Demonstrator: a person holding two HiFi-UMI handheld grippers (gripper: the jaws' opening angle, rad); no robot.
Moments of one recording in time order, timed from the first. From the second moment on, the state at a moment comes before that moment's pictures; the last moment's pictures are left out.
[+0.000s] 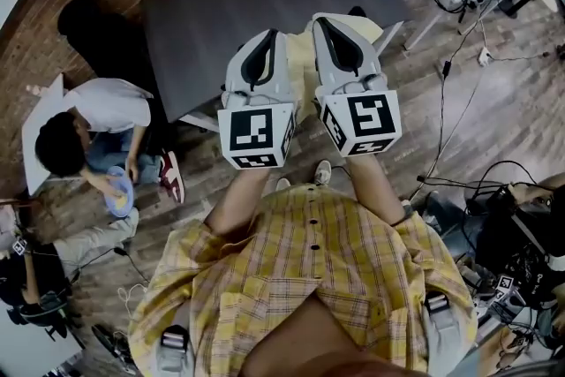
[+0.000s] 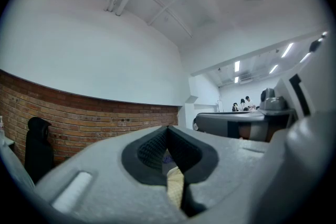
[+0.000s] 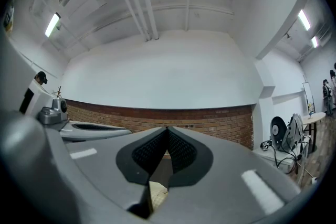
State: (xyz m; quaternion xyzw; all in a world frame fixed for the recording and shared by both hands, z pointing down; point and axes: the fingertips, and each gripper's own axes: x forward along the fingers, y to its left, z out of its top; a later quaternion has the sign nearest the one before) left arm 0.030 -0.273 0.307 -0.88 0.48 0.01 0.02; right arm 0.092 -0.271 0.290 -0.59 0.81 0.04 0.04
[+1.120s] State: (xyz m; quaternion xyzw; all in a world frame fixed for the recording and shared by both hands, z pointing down) left arm 0.016 -0.223 0.312 -0.89 0.46 0.02 0.02; right arm 0.073 -0.212 0.300 -0.60 0.80 0.04 0.05
